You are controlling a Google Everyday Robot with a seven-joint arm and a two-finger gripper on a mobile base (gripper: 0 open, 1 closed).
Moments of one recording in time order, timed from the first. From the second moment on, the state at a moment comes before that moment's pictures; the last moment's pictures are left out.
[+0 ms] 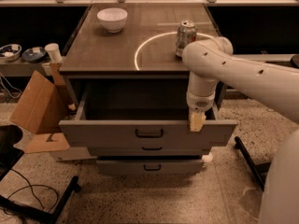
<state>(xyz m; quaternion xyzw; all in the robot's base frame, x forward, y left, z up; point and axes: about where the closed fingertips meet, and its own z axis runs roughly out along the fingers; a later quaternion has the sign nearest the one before) 0.576 -0.177 0.673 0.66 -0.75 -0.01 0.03</state>
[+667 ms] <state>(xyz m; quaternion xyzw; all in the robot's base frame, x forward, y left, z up) 0.558 -0.173 0.678 0.65 -0.76 -0.02 0.04</state>
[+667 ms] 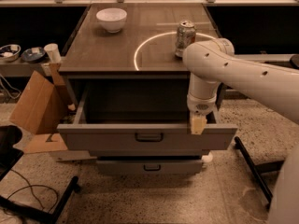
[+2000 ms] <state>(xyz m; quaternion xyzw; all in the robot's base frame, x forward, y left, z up) 0.542 -0.178 0.676 0.64 -0.76 -0.03 0.05</state>
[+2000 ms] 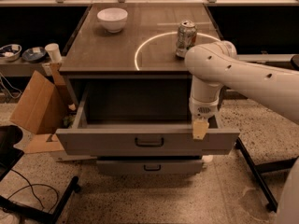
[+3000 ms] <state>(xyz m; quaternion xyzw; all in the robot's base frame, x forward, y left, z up) 0.542 -0.178 0.676 0.64 -0.76 -0.03 0.05</state>
